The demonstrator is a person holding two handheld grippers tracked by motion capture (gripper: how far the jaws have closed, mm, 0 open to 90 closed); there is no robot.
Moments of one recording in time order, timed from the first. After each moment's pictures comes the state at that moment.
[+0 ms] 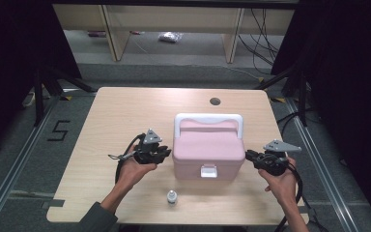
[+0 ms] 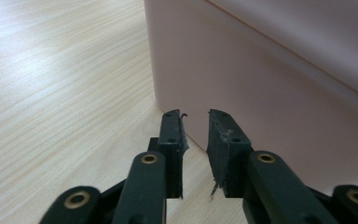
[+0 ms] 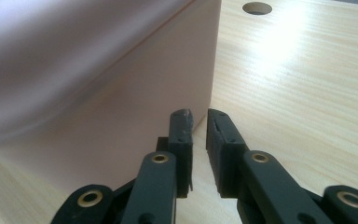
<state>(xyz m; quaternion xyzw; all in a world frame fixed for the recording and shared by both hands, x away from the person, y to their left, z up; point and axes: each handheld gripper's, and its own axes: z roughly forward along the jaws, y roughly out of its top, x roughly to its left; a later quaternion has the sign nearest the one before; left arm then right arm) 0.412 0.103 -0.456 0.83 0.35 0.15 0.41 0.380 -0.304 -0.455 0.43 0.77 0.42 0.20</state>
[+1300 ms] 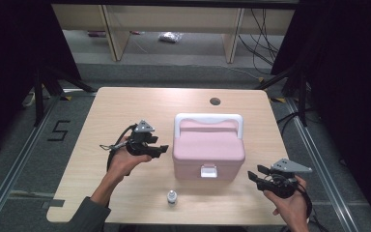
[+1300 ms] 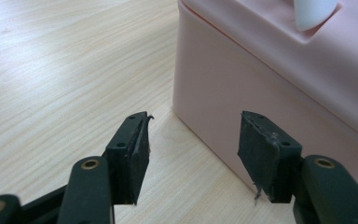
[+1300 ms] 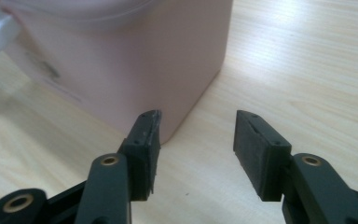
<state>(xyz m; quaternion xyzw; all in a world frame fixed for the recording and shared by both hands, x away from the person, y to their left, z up) 0.426 0.123 -0.431 0.83 0.37 0.13 0.41 0.322 -0.310 -0.457 0.45 0.77 0.41 0.19</state>
